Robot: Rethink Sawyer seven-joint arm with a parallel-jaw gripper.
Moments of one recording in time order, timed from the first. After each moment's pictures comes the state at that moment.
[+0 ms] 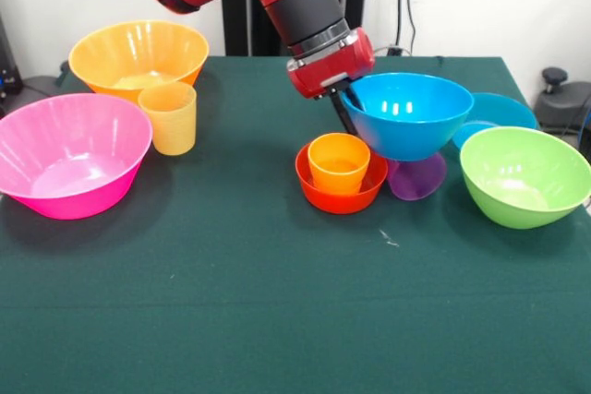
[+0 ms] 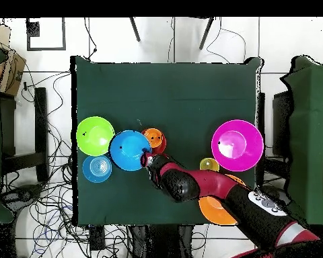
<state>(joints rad) -0.93 -0.38 0.66 2.06 -0.53 -0.03 1.83</state>
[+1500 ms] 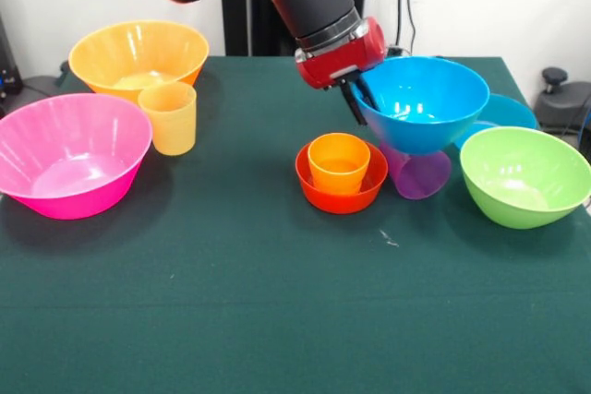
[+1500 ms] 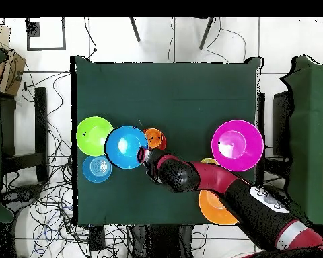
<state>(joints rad) -0.90 -0.45 0.69 2.06 -0.36 0.13 1.83</state>
